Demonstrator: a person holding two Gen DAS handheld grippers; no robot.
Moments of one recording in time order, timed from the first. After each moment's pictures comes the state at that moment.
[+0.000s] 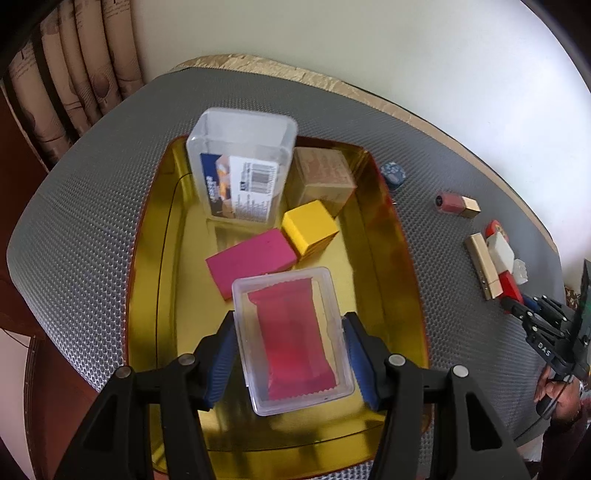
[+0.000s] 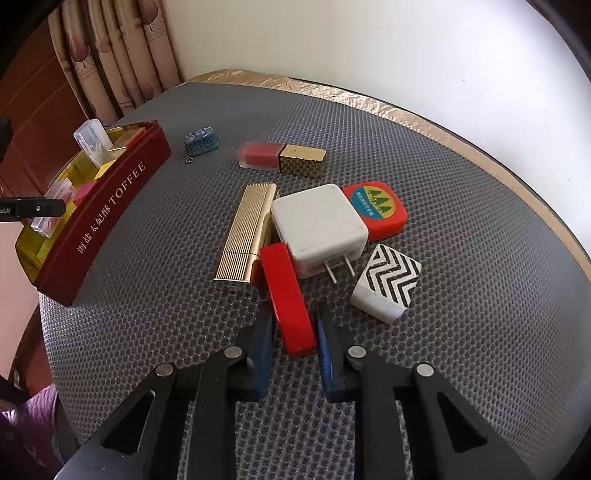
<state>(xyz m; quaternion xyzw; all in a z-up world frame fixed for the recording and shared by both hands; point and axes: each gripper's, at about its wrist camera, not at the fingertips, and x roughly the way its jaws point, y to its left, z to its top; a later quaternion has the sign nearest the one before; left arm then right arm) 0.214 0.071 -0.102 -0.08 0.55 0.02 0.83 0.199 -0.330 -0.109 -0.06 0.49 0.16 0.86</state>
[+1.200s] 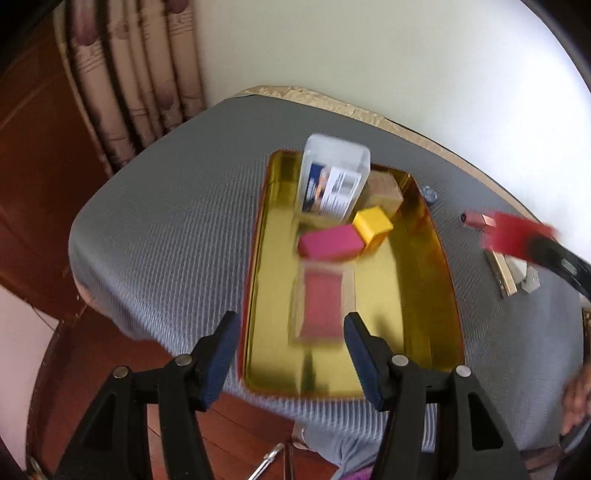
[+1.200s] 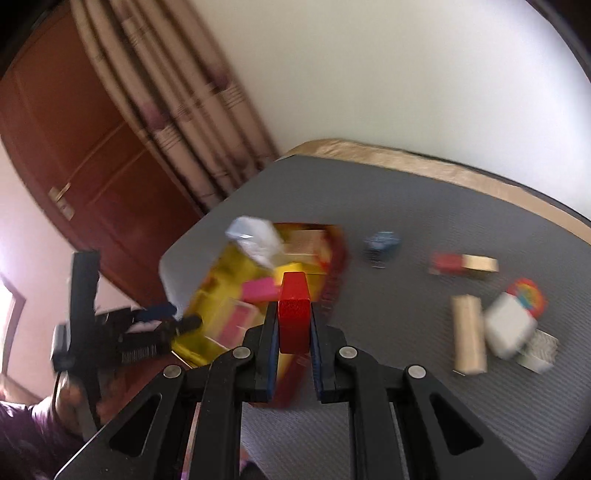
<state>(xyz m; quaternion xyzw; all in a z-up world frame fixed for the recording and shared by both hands) 0.130 0.105 -0.065 -0.08 0.49 0.10 0.86 0.197 -0.169 -0.010 0.07 0.42 0.30 0.85</state>
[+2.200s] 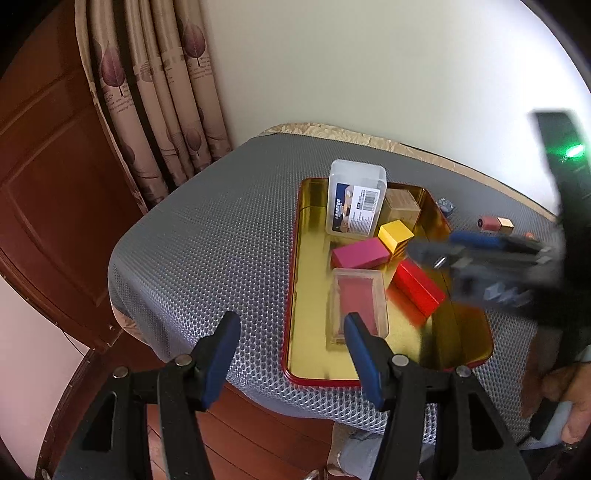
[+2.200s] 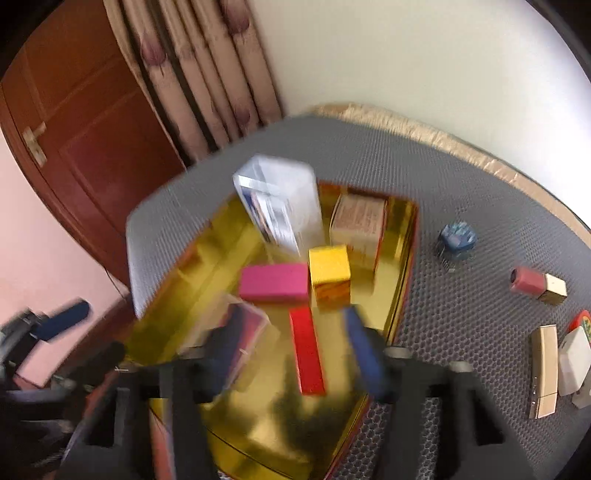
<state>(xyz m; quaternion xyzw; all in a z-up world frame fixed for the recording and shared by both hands) 0.101 0.096 -0.056 -0.01 0.43 0.15 0.89 0.211 -0.096 -0.058 0.01 0.41 0.28 0.87</state>
